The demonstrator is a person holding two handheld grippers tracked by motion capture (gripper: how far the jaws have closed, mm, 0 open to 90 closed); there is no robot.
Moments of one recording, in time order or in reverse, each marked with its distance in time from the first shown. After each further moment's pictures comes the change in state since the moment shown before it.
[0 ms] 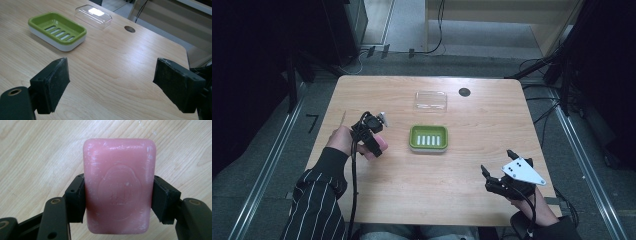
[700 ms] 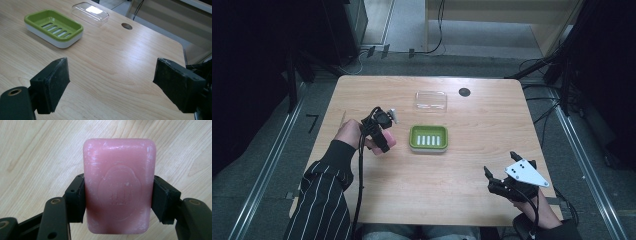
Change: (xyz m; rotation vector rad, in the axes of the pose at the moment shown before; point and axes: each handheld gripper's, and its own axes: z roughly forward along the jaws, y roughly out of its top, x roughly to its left) left arm -0.007 0.027 -0.005 -0.006 0.001 0.110; right arm -0.003 -0.004 -0.005 0.013 -0.018 0.010
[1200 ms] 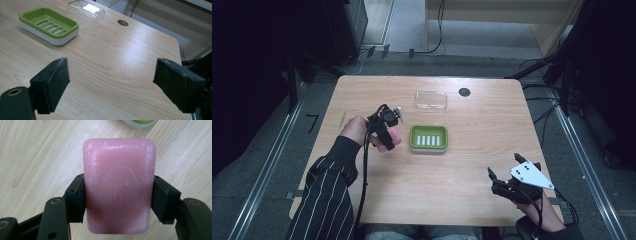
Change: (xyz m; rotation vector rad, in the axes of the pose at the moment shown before) left arm -0.004 0.016 -0.002 -0.015 0.001 0.051; right arm -0.005 -0.005 -0.006 0.012 -0.019 0.021
